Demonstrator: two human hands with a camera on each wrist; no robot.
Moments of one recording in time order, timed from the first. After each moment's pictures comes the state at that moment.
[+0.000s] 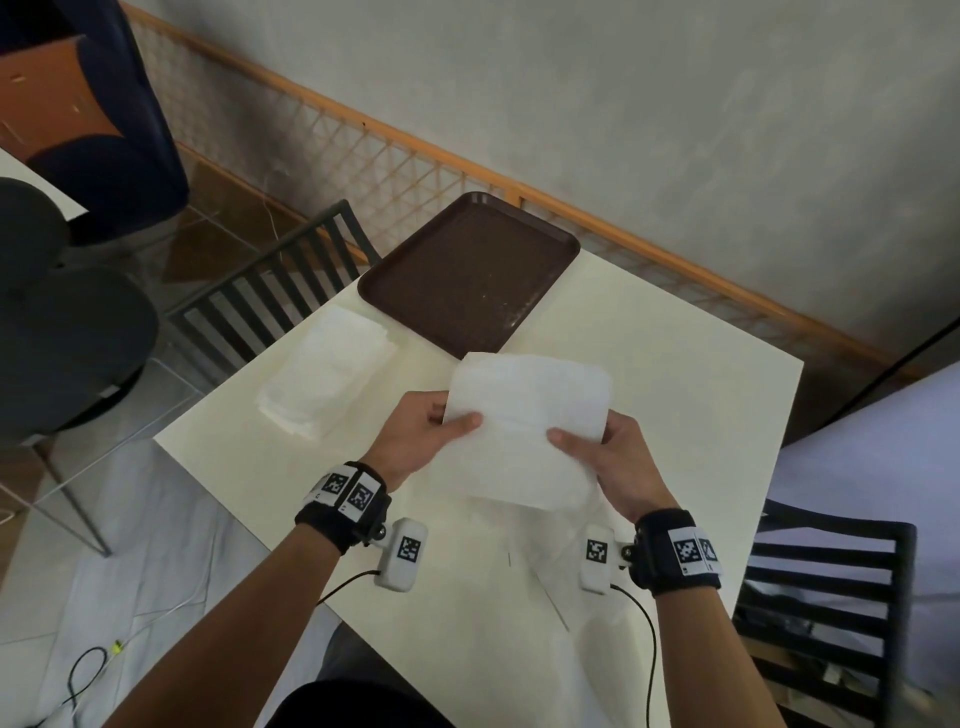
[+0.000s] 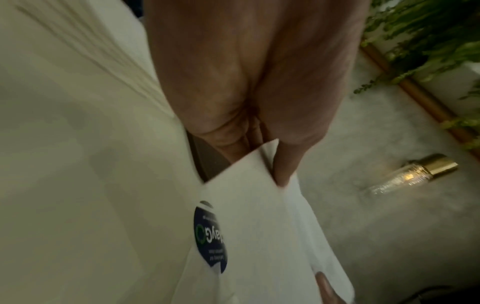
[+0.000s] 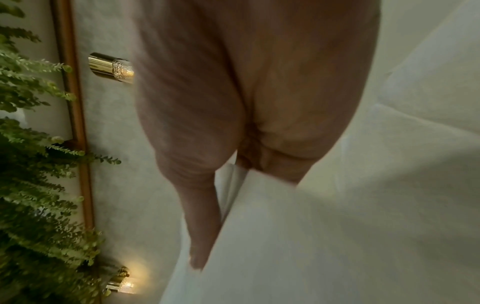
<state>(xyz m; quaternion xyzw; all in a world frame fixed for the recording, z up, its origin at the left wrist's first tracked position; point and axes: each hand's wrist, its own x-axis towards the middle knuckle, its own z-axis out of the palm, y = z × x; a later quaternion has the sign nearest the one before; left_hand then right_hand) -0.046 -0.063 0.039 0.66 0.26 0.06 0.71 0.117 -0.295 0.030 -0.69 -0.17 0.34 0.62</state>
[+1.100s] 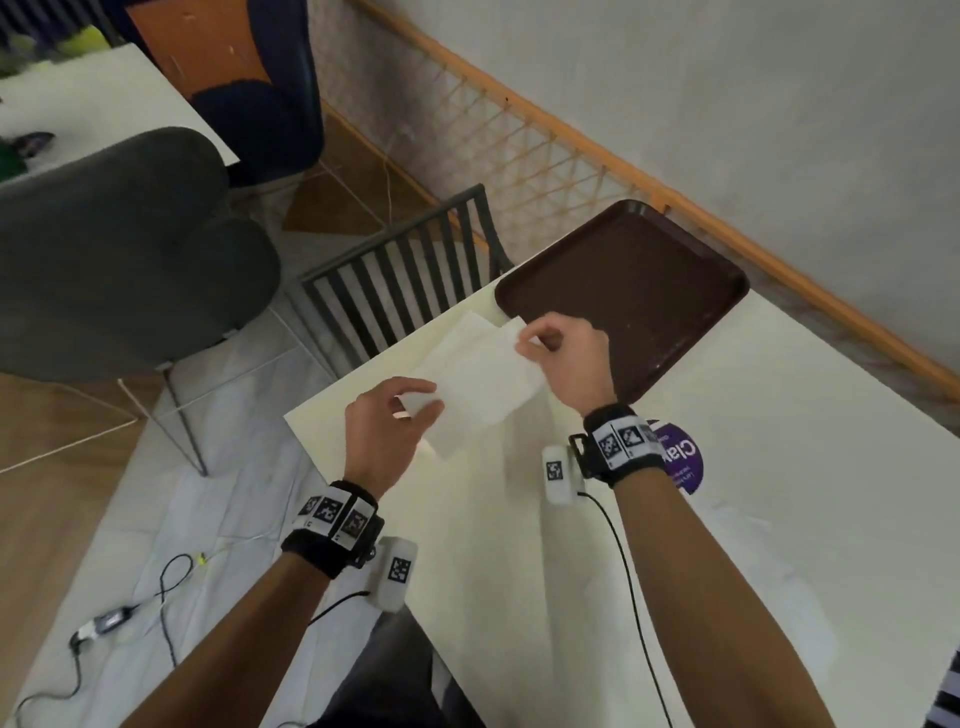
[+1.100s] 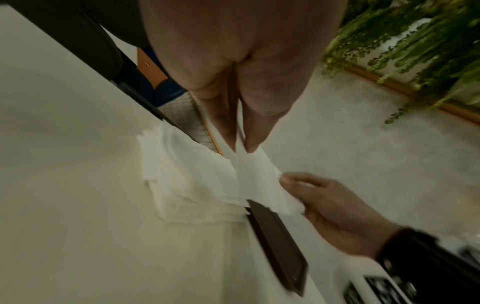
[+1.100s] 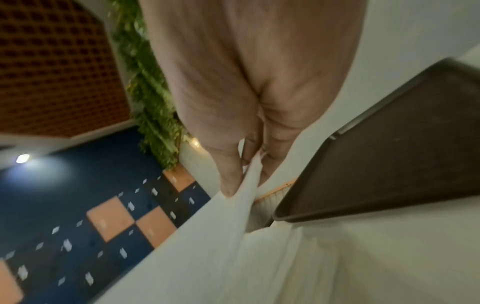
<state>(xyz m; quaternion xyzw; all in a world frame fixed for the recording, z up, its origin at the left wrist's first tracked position) -0.151 0.086 0.009 0.72 0.46 0.28 0.43 0.108 0.013 0.029 -0.79 -0.42 0.19 0.40</state>
